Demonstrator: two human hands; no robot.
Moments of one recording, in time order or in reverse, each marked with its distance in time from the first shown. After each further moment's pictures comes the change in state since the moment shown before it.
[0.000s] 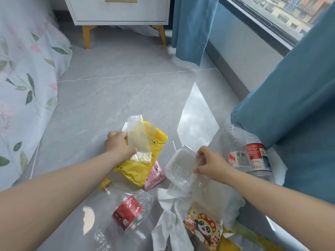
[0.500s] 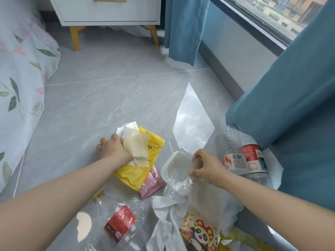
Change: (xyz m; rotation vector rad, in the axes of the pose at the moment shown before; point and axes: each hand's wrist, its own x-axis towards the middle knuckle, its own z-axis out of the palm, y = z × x) left_hand 0.009 0.011 0.011 0.127 0.004 -0.098; right_hand 0.008 0.010 0.003 0.137 0.012 0.055
